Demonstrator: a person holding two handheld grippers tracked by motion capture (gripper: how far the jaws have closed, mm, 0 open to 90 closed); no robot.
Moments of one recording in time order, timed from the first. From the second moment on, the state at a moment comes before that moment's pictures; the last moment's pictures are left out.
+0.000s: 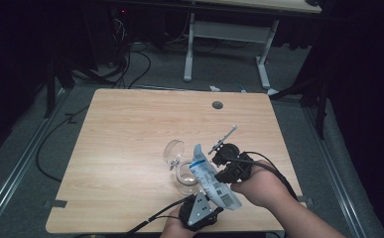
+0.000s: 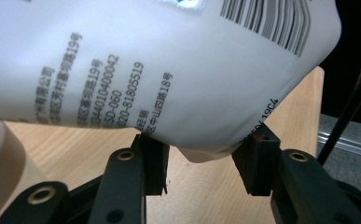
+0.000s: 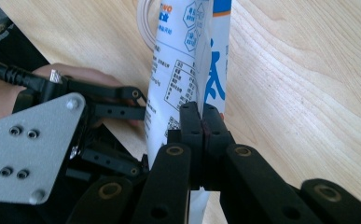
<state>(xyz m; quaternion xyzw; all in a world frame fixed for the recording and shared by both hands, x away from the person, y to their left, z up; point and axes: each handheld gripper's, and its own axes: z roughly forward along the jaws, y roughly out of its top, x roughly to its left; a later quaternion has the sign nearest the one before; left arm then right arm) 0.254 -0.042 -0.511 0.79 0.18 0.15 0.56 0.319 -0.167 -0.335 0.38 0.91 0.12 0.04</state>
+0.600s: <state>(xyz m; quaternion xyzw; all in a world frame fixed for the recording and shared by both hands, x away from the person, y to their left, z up) 0.255 -0.043 -0.504 0.79 0.19 0.12 0.57 0.323 -0.162 -0.336 0.38 0.91 0.14 0.05</state>
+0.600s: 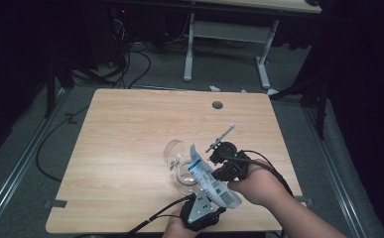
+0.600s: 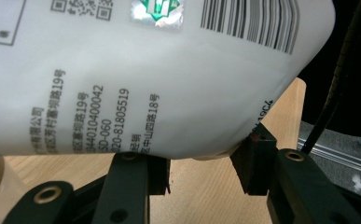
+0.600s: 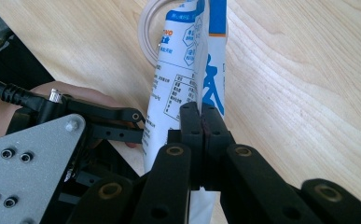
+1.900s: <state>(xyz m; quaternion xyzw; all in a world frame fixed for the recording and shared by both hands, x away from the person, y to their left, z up) 0.254 -0.043 -0.498 0.78 0.19 0.13 0.58 0.332 -0.146 -0.330 0.35 0.93 0.12 0.06</state>
